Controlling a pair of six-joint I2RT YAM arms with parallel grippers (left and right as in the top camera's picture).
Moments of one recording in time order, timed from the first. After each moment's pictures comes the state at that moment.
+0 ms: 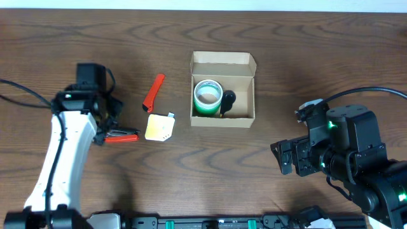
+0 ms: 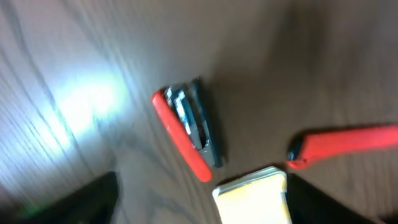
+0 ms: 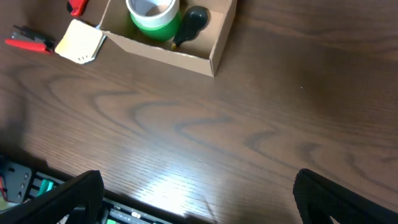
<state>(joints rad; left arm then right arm) 0.02 1.44 1.08 -0.93 -0.07 -1.04 0.33 0.95 1.38 -1.42 -0.08 0.12</state>
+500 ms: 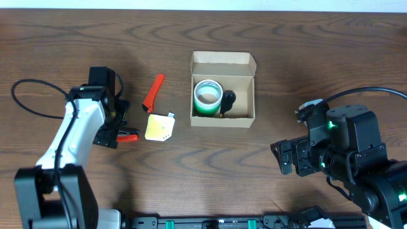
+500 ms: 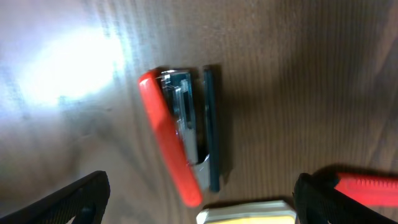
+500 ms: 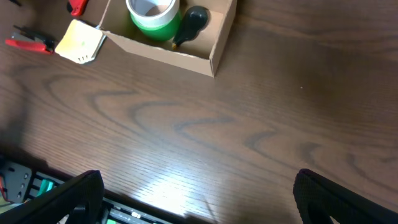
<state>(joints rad) 0.02 1.62 1.05 -0.83 -0.01 -1.24 0.33 0.95 1.38 -1.42 -0.08 0.12</state>
